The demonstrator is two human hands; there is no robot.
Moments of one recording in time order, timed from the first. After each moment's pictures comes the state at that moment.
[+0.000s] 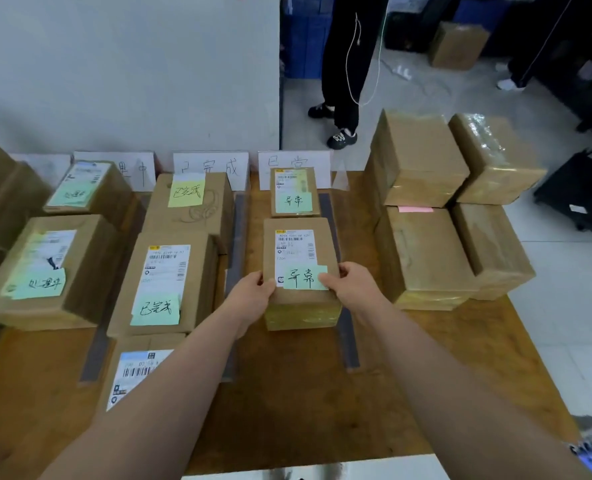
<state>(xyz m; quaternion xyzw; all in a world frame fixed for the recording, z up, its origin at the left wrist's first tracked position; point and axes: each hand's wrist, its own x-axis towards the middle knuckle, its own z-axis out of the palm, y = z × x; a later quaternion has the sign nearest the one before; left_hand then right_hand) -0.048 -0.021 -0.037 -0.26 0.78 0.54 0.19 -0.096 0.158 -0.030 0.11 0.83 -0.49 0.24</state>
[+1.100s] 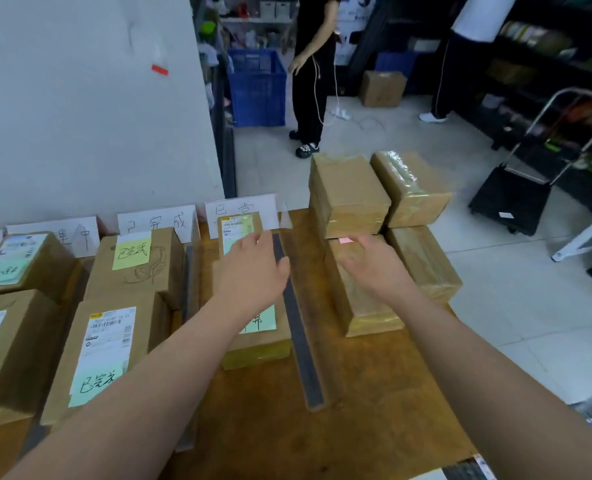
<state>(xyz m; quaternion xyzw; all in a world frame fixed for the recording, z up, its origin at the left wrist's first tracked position) -0.105 0.055 0.066 -0.02 0.98 0.20 -0.01 -0.121 0.248 0.074 0.02 0.95 -0.30 0.05</state>
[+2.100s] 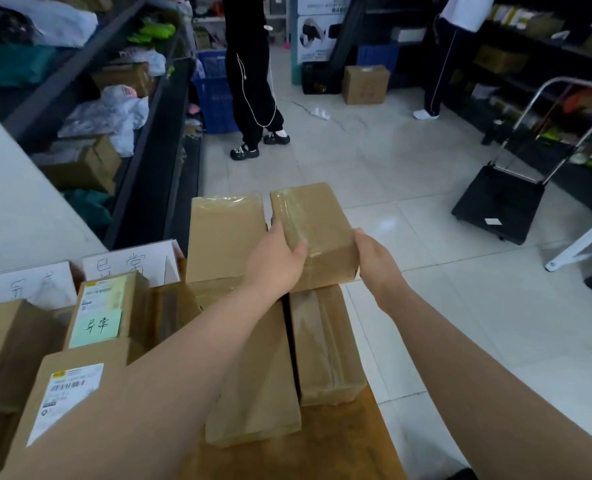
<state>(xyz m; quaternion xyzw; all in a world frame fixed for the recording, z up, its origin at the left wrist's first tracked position) -0.310 0.327 0.069 -0.05 0.92 0.38 0.03 -0.308 0.489 0.052 0.12 0.79 -0.60 0.06</state>
